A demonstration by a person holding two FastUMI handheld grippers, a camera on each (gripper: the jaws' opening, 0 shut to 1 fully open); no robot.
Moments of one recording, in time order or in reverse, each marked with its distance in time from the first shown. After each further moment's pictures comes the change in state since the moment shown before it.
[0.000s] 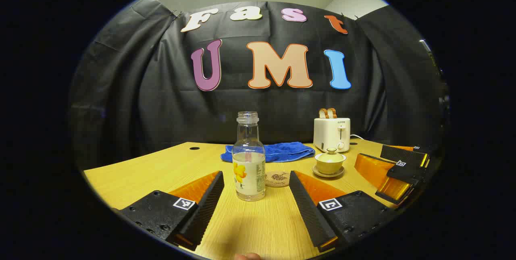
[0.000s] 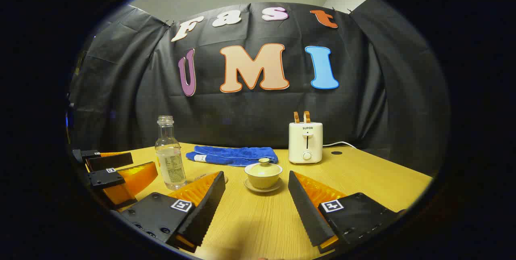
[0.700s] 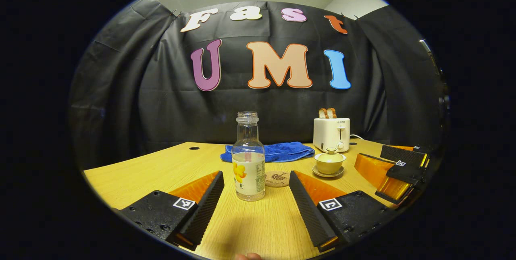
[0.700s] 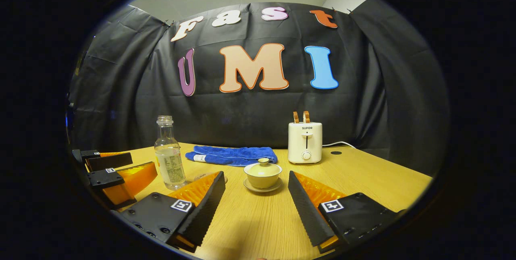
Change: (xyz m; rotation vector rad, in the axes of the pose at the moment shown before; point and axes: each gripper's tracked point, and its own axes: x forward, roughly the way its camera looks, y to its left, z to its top) left arm 0.001 -0.002 -0.001 0.001 0.000 0.000; right arm 0.002 0.000 0.001 0.000 0.001 -0.005
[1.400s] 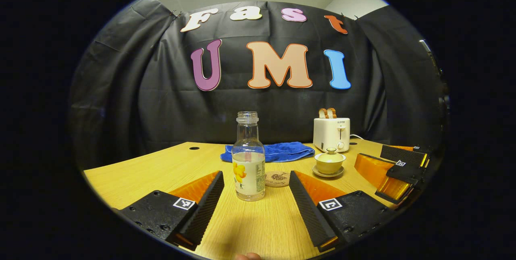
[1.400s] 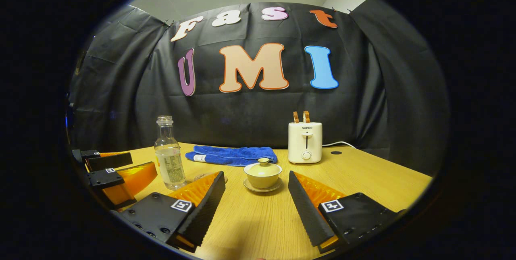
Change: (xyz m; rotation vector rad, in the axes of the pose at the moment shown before) left arm 0.000 0.000 0.001 0.000 -0.001 0.000; right arm -0.001 0.001 -0.001 0.000 0.001 -0.001
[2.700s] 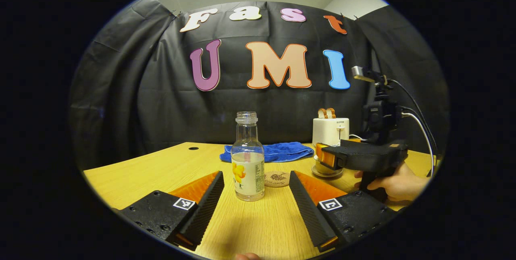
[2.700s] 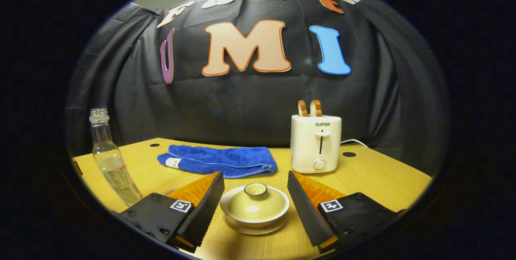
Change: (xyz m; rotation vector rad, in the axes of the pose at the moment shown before) left arm -0.002 0.000 0.001 0.000 -0.001 -0.010; right arm 0.162 -0.008 -0.018 -0.026 0.096 -0.030
